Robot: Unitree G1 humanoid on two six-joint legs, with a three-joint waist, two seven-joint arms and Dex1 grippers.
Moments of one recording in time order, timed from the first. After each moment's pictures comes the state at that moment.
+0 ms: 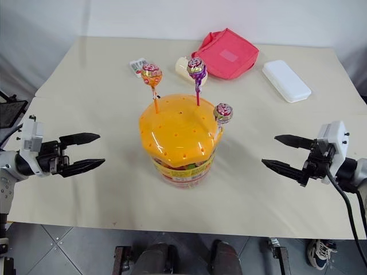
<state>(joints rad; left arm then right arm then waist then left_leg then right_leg) -0.30 0.87 0.34 0.13 -0.61 0.31 -1.30 -0.13 -0.93 -0.42 -0.12 0.67 0.42 1.17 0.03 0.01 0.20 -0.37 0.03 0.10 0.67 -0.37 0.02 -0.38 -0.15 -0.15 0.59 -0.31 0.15</state>
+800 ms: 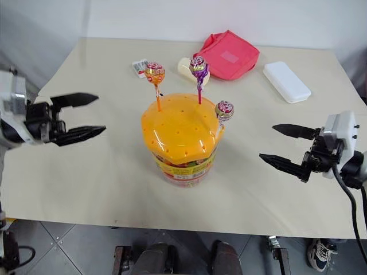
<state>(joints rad) -0.63 0.90 0.29 0.01 -0.67 0.46 -1.23 -0.14 -0.91 -0.49 -0.22 0.73 0.39 1.18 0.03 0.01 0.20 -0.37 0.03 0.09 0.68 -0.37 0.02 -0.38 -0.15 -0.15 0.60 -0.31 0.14</state>
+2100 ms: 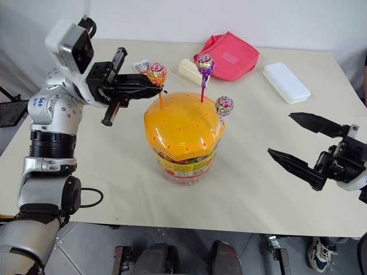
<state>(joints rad) -1.13 0.50 0.06 0.36 -0.68 0.37 -1.50 0.00 -0.86 -0.70 -0.47 0.92 0.41 1.02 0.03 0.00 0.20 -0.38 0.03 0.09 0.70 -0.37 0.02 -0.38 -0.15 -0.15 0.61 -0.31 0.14</state>
